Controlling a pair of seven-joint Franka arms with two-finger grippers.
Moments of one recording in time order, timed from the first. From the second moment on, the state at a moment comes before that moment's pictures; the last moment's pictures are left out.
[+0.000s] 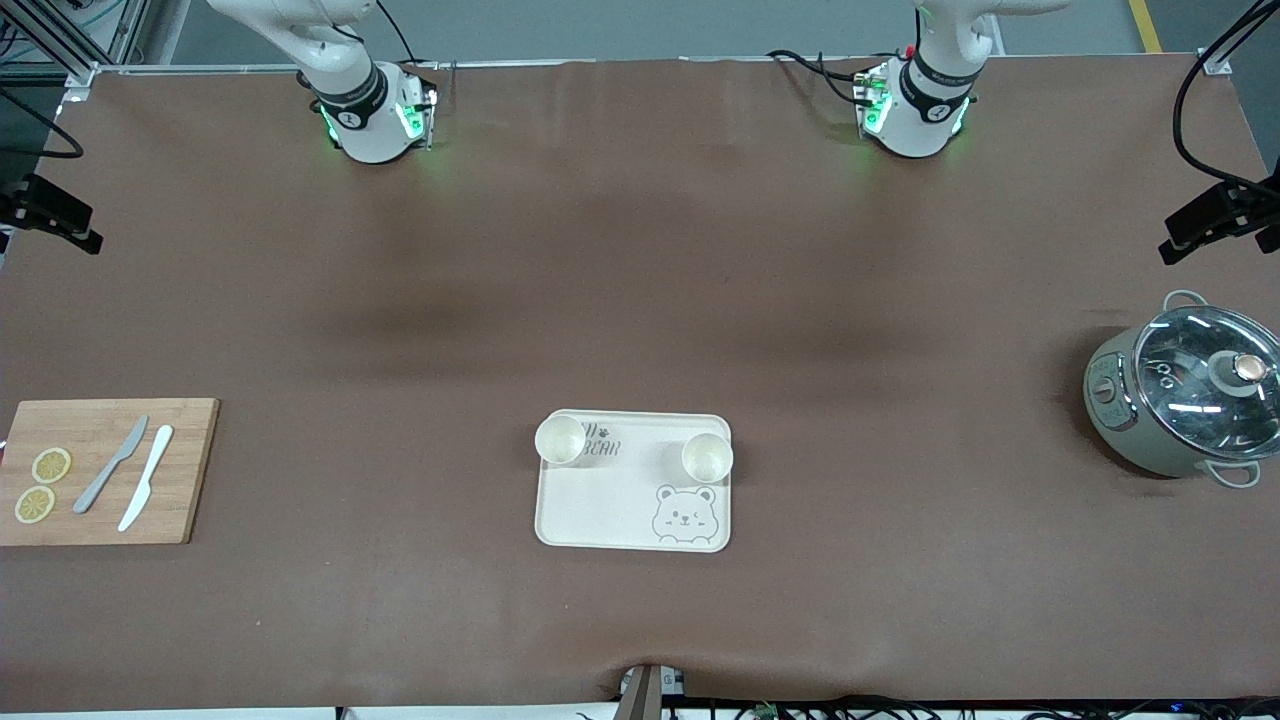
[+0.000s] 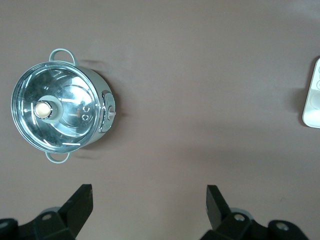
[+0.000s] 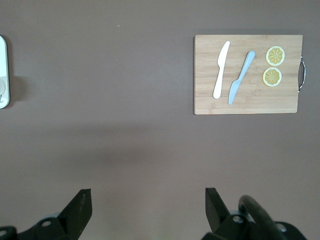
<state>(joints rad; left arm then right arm) -0.04 -0.02 0.06 -1.53 0.04 1.54 -0.07 -0.08 -0.08 -0.03 -1.63 -0.04 1.56 -0.12</state>
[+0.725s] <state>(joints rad) -0.04 -0.02 0.06 -1.53 0.04 1.55 -0.04 -0.08 -0.08 -0.03 -1.61 -0.04 1.55 -0.12</state>
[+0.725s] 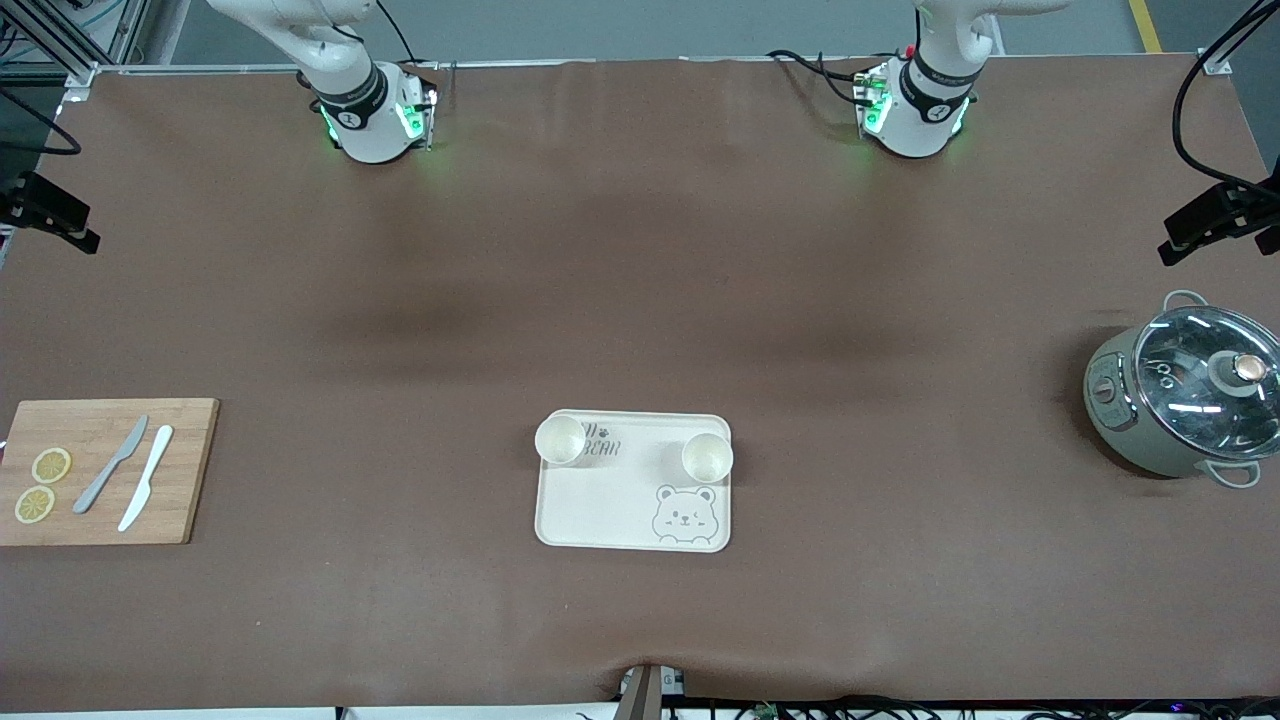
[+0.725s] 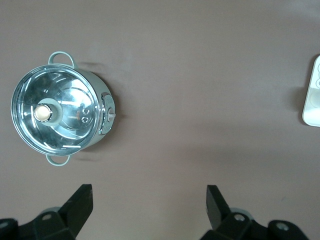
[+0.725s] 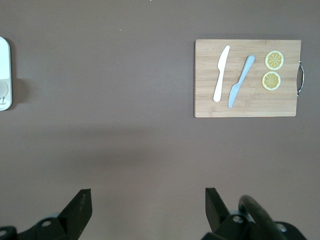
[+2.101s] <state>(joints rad) -0.04 -0.03 0.00 -1.54 0.07 1.54 -0.02 -0.04 -0.08 -0.02 -1.59 -0.04 1.47 -0.12</state>
